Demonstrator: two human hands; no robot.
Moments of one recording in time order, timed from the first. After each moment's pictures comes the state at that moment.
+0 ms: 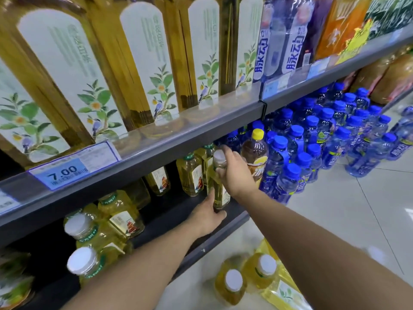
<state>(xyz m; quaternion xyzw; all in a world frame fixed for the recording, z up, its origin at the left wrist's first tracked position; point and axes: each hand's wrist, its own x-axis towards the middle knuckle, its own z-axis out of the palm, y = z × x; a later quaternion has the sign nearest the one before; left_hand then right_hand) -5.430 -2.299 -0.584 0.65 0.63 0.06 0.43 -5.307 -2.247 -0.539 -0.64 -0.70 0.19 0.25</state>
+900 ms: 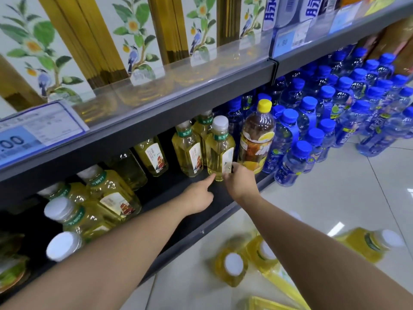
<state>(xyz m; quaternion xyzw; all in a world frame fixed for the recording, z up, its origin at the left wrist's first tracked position) -5.452 -2.268 -0.633 0.66 0.62 0.02 0.42 -5.303 -2.258 -0.629 -0.74 -0.55 0.30 0.24</state>
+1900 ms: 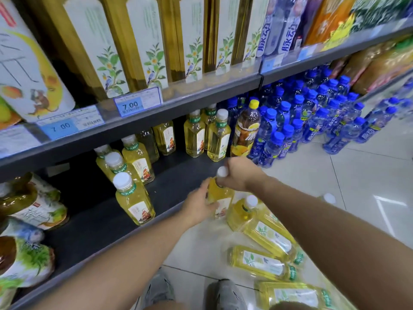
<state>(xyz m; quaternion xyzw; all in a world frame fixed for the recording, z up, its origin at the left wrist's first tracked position) -5.471 -2.440 -0.591 0.65 0.59 0.18 0.44 -5.312 -2.390 -0.494 -0.62 -0.76 0.18 -0.01</state>
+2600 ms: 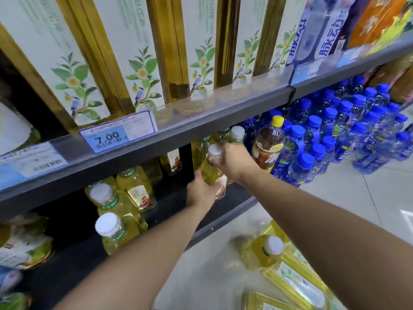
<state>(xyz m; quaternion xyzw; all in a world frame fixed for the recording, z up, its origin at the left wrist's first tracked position) -5.459 -2.305 -0.598 0.48 0.73 0.31 0.37 -5.349 -2.254 -0.515 -0.62 -0.75 0.17 0.13</state>
